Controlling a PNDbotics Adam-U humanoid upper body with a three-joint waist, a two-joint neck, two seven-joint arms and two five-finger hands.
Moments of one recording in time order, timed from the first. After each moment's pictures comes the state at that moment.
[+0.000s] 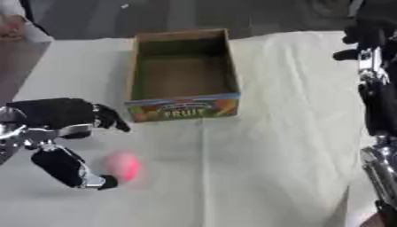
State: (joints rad) left arm -0.64 0.83 -0.45 -1.85 -0.61 0.05 -0.77; right arm -0.38 -0.32 0.12 -1.98 0.10 -0.09 -0.39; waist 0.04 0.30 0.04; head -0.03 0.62
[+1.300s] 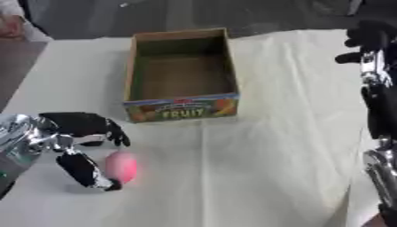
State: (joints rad) left arm -0.68 0.75 -0.51 -1.64 -0.72 -0.05 -0.78; right arm -0.38 -0.32 0.12 -1.98 0.09 -0.09 -0.39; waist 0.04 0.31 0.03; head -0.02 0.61
